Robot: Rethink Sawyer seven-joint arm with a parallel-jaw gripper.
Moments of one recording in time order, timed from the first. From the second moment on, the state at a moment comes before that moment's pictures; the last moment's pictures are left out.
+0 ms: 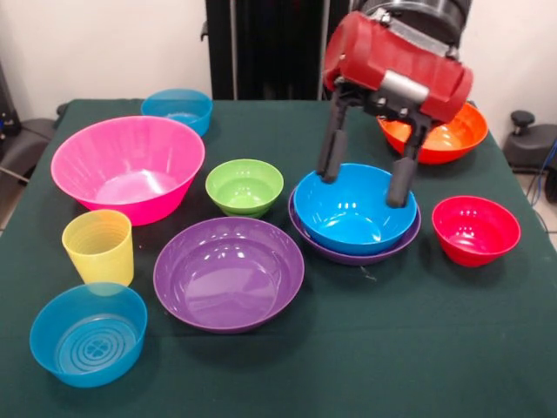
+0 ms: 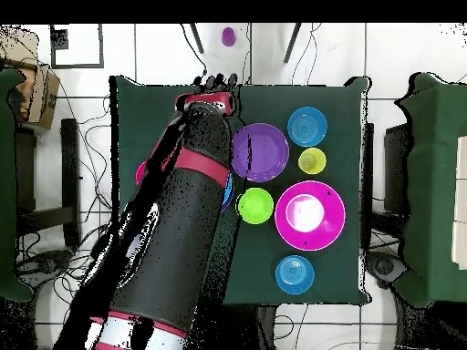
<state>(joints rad) 0.24 -0.44 -0.52 1.13 -0.69 0.02 2.48</state>
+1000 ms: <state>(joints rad) 0.25 -0.33 -0.75 1.12 -0.51 -0.08 2.48</state>
